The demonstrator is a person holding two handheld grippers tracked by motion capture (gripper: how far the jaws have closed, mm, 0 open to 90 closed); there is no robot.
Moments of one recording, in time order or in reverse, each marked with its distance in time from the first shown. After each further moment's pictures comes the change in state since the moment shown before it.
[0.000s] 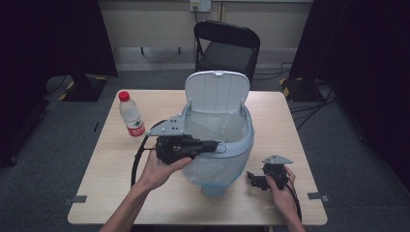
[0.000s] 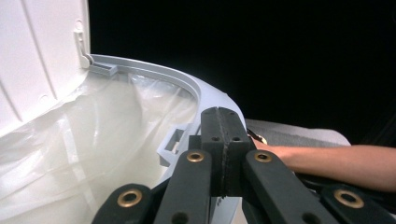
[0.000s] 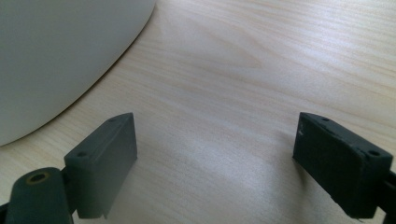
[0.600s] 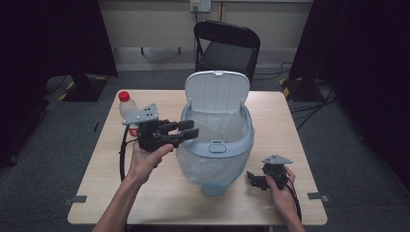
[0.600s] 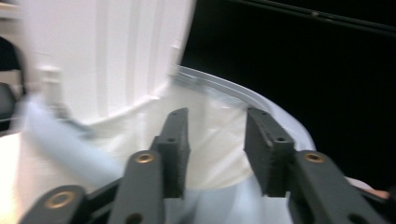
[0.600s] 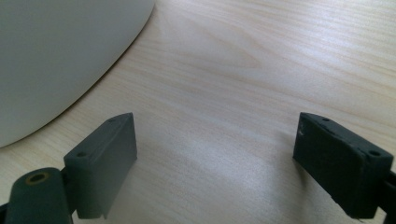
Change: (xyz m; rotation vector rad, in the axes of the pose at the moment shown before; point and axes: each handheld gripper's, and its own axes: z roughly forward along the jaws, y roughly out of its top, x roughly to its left) left arm 0.039 -0.011 -0.043 -0.117 0.170 -0.130; right arm 0.001 0.000 0.000 0.000 -0.004 0.004
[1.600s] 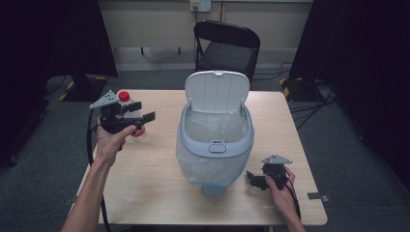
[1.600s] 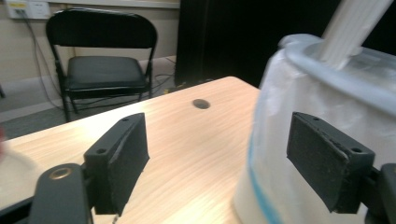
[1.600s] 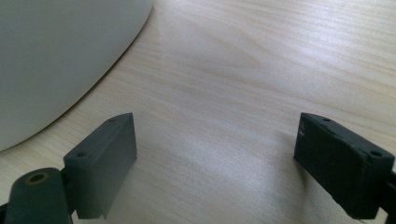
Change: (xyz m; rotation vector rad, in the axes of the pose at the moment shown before) left arm 0.106 -0.020 -0.070 0.058 0.363 -0.043; right arm 0.001 0.001 0.001 0.000 -0.008 0.006
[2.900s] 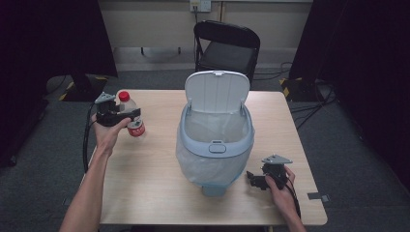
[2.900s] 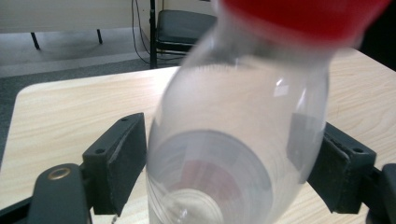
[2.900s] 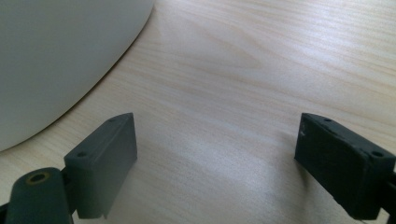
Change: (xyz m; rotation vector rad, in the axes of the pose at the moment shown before) left arm 0.083 -0.045 0.028 0.150 0.308 -0.102; right arm 0.000 0.000 0.000 0.000 0.000 0.002
